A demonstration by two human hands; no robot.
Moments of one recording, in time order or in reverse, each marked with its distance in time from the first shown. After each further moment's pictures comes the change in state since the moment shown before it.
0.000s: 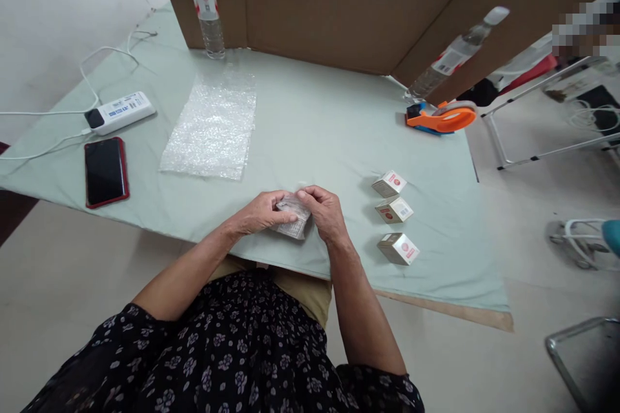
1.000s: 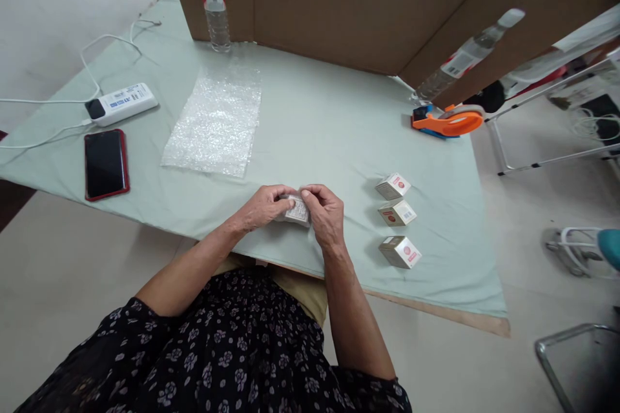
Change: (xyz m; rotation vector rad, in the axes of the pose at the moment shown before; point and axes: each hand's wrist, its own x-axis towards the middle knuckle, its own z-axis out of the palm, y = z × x) left_hand 0.004 0.005 0.004 0.031 0.170 0.033; right_hand -0.008 0.004 0.012 -0.056 0.159 -0.102
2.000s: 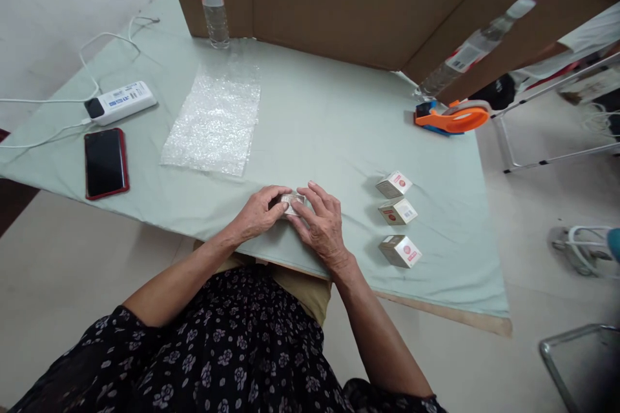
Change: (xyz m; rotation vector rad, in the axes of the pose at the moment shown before) left_hand -0.013 -0.019 -0.001 0.471 0.178 0.262; right_hand -0.017 0.008 -0.025 -1.019 -0.167 -0.884
